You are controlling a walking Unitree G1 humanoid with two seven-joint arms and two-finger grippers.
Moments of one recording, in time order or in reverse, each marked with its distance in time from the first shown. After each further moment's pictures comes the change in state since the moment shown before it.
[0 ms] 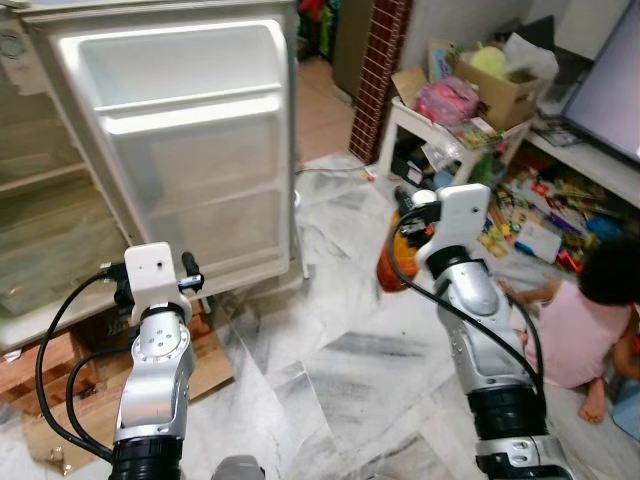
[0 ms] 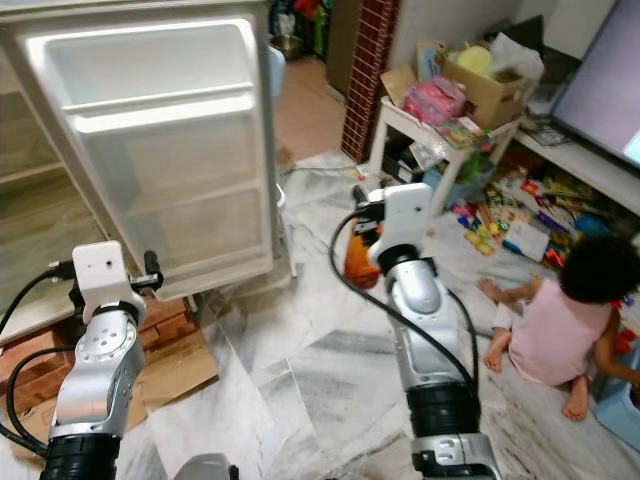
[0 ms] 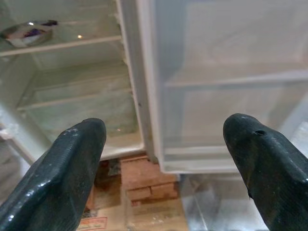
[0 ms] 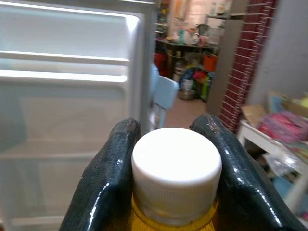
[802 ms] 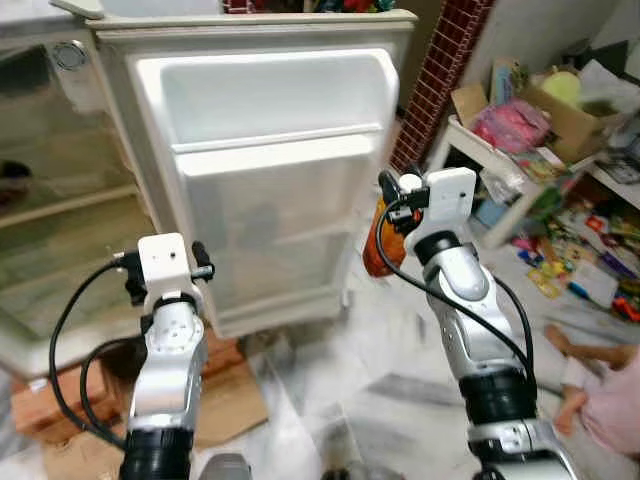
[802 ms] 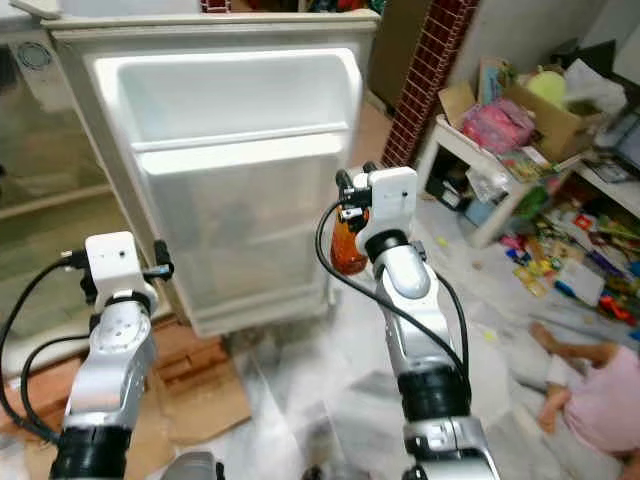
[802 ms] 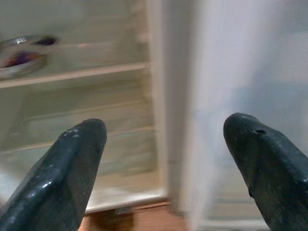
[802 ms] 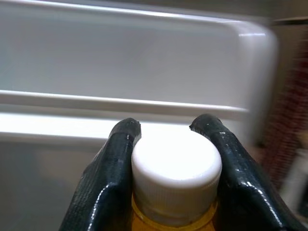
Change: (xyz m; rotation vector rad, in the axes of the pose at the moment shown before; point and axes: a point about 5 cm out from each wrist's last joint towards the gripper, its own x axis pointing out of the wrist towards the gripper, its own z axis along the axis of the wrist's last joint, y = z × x) left arm 0.003 -0.002 0.002 0.011 -0.014 0.005; right arm 0.012 0.018 0.010 0.033 -0.047 0.061
